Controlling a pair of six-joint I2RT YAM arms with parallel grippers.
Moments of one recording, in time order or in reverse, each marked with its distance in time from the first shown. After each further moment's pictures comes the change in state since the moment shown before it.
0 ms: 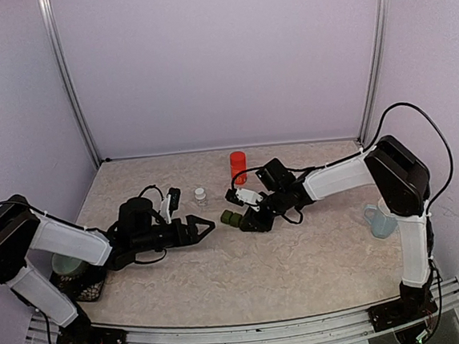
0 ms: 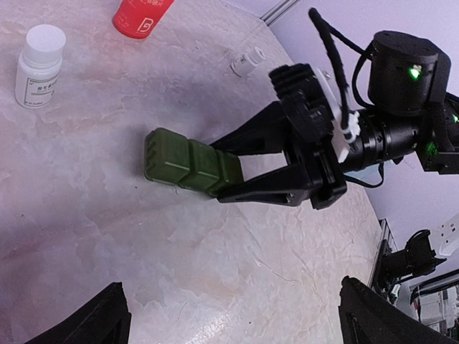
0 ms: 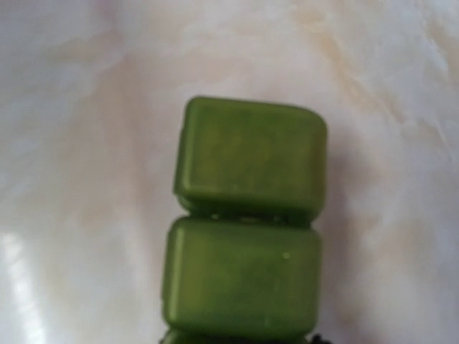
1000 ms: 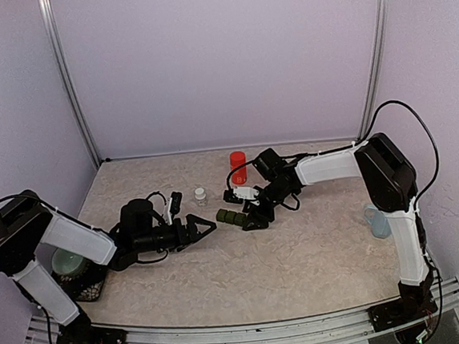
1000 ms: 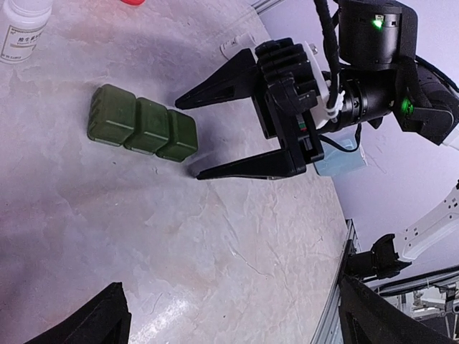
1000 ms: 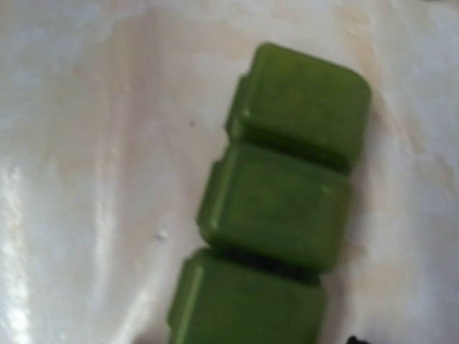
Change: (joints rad) left arm 0.030 0.082 -0.002 0.104 0.130 -0.146; right arm -0.063 0.098 0.221 -0.282 -0.108 -0.330
